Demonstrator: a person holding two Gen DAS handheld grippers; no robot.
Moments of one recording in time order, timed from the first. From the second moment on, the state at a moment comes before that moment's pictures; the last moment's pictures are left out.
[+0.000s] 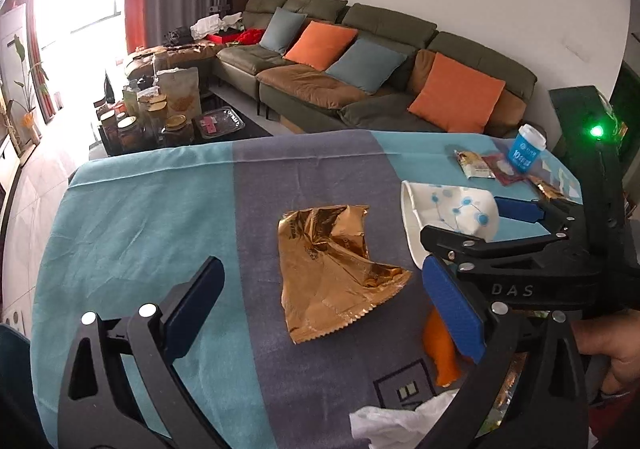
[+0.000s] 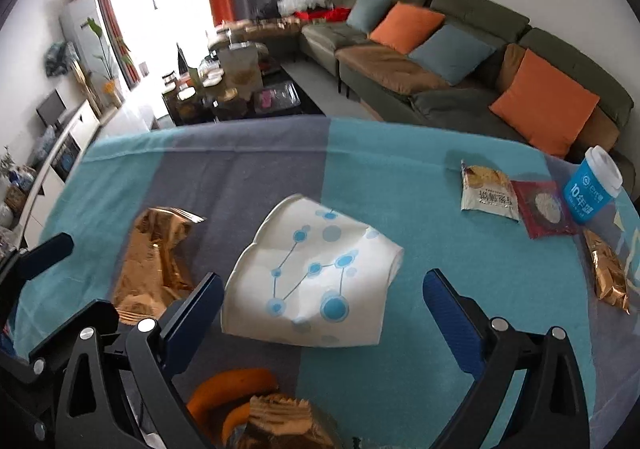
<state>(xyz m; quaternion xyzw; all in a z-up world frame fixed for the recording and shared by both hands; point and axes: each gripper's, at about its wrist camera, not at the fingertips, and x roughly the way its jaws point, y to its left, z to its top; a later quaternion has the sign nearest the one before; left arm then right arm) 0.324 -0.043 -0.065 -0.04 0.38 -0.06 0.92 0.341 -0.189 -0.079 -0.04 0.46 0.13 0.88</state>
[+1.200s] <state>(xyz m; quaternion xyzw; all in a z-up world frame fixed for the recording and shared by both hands) 0.374 -0.071 -0.107 -0.02 0.45 -0.05 0.89 0.336 -0.244 -0.066 0.03 0.45 0.12 0.89</state>
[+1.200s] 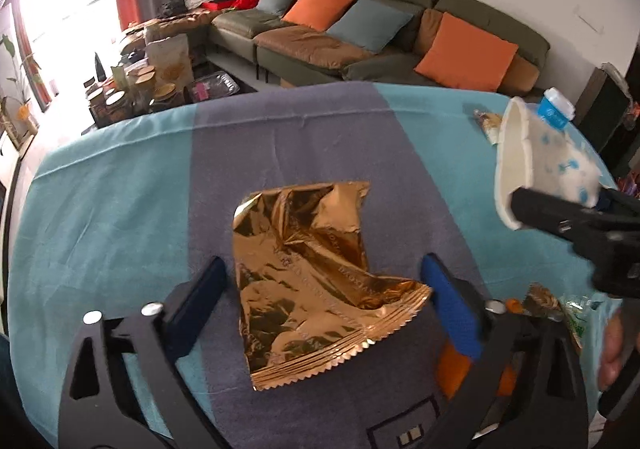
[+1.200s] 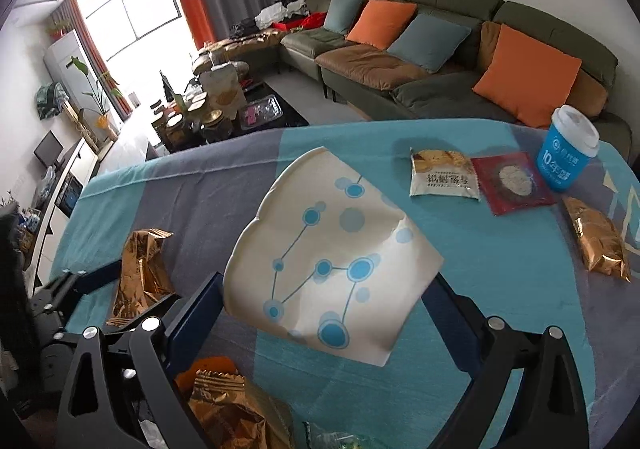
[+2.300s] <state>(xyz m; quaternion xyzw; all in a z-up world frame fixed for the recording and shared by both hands) 0.188 0.041 0.017 -0.10 0.24 -0.01 0.96 0.222 -0.163 0.030 0.01 0.31 0.25 0.92</state>
